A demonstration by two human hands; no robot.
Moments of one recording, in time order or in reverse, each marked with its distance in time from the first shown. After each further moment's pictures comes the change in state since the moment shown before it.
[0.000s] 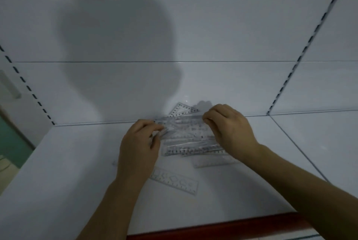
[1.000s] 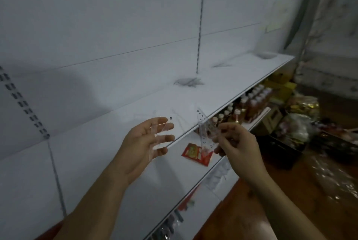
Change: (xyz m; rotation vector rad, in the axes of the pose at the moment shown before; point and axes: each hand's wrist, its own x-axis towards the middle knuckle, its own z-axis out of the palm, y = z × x) left_hand -0.052 0.485 0.302 -1.166 -1.006 -0.446; right_hand -0.391 0.245 -0.357 0.431 0.442 1.190
